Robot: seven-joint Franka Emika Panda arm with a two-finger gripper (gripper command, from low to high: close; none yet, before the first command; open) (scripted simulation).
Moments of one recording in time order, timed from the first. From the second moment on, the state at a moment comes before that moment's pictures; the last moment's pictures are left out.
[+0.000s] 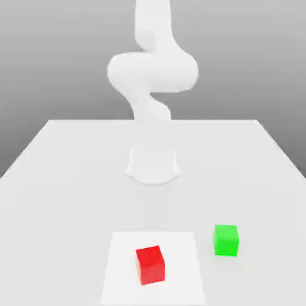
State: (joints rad) arm 0.01 -0.71 -0.02 -2.33 0.00 2.34 0.77
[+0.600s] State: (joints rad) arm 0.07 -0.05 -0.08 -2.58 0.04 2.67 0.54
